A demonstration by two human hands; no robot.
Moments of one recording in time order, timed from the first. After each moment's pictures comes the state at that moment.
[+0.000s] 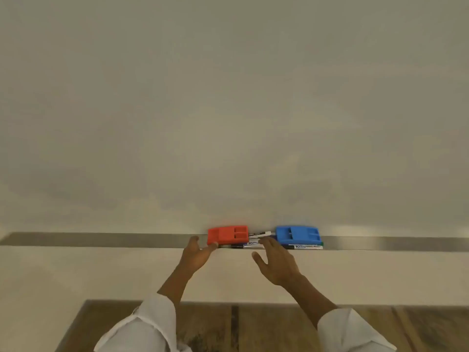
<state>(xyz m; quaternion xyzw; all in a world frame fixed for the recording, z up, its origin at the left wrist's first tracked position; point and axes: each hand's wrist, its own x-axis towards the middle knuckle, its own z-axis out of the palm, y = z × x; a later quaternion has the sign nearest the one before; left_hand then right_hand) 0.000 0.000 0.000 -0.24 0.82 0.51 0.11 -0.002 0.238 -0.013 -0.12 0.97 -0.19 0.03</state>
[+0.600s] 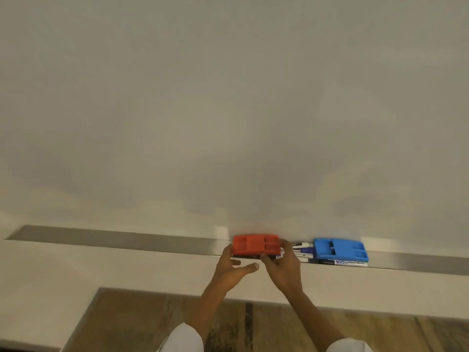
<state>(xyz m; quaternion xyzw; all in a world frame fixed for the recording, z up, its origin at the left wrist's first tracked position) -0.022 -0.014 -0.041 -0.19 0.75 0.61 0.15 -0.036 0.142 -0.036 0.09 0.85 -0.51 0.02</state>
